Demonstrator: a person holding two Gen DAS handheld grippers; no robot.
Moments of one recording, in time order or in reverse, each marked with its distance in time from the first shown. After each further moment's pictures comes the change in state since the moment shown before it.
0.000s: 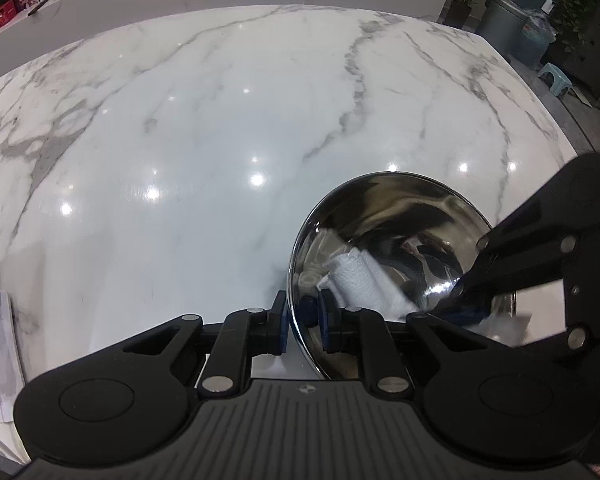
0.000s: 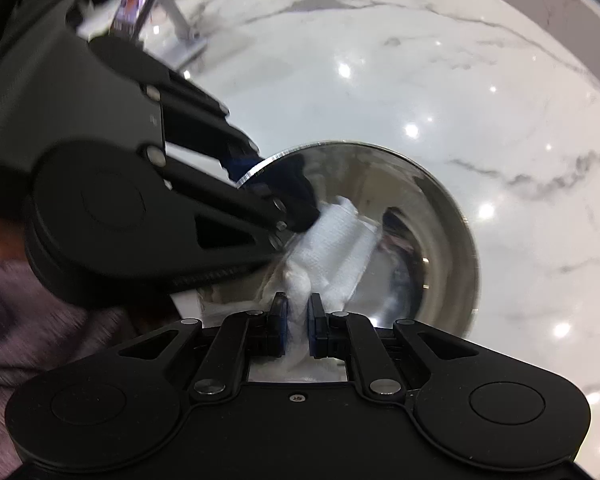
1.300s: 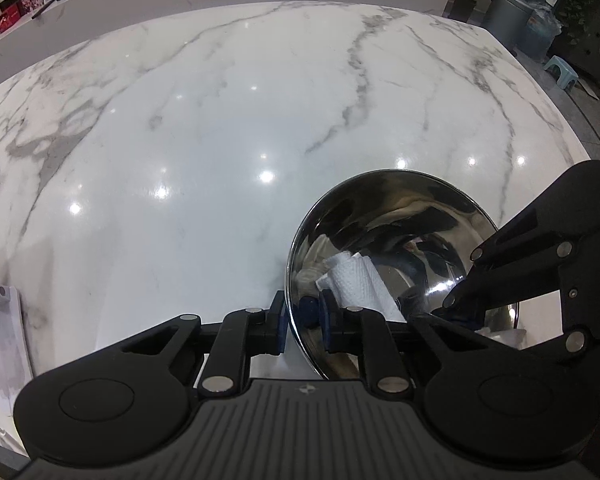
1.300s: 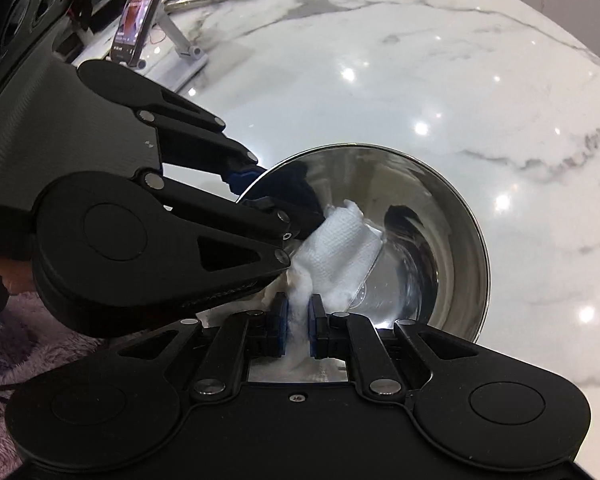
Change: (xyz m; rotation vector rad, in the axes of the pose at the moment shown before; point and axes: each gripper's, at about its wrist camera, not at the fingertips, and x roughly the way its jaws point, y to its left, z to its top) left arm -0.002 -0.005 -0.004 0.008 0.013 0.027; right arm 0.006 -0.012 0.020 0.125 -0.041 0.127
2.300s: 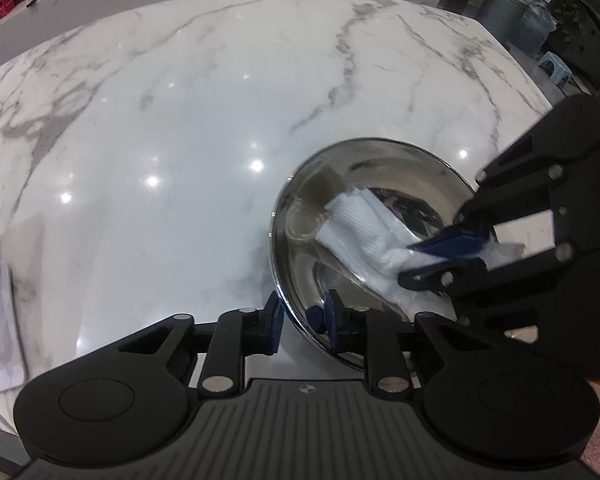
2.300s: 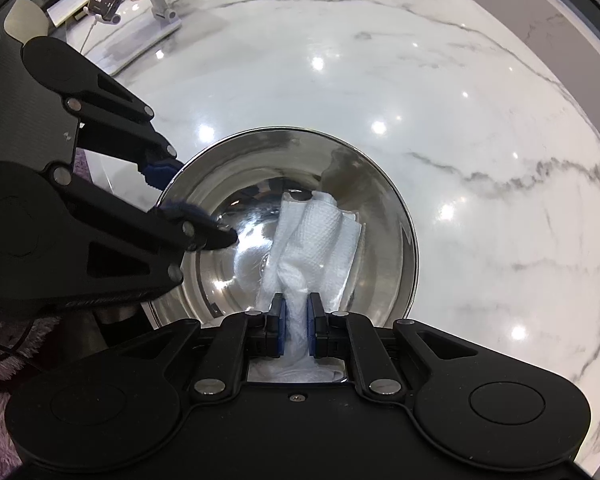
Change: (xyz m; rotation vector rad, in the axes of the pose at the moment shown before) left arm -0.004 -0.004 -0.009 -0.003 0.023 -0.015; right arm 0.010 -0.001 0.008 -0.108 0.042 -0.180
